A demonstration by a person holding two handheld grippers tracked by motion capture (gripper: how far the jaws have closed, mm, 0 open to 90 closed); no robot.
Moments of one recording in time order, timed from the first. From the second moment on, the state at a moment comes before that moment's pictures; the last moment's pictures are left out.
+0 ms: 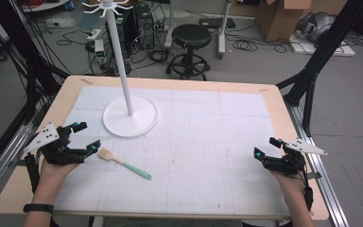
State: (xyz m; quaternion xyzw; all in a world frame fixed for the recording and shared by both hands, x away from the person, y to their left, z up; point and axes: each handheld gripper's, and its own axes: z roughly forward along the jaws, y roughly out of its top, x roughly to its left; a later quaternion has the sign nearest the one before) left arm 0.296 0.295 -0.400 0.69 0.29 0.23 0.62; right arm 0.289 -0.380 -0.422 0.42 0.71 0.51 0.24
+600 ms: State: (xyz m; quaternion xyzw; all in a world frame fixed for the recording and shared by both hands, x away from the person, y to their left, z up) left arm 0.295 0.294 -0.397 0.69 0.28 0.23 0.63; right arm 0.288 -0.380 -0.421 0.42 0.71 0.51 0.24
